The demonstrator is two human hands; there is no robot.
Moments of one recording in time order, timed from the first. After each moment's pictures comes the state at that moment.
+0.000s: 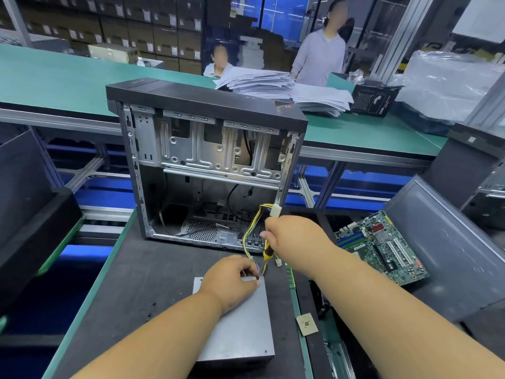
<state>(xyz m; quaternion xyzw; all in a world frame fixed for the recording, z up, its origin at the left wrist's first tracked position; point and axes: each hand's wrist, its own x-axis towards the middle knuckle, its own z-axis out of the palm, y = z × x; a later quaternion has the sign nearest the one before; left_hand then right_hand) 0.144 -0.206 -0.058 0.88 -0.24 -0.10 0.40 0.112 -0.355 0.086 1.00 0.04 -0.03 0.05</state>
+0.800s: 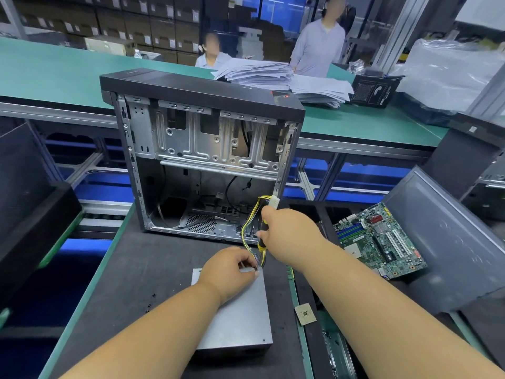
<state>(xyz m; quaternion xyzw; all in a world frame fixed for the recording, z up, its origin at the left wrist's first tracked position) 0.142 -0.207 -0.057 0.88 -0.23 -0.10 0.40 0.110 -0.348 0.077 1.00 -0.01 -0.01 -0.02</state>
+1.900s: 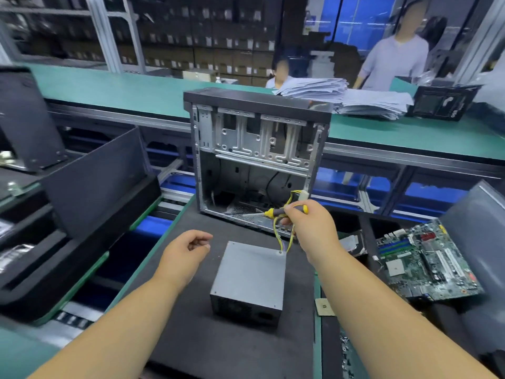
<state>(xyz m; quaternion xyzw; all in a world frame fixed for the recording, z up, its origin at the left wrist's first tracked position) 0.053 -0.094 -0.013 0.82 0.06 0.05 0.57 0.062 -0.347 0.068 0.81 -0.08 0.08 -0.57</state>
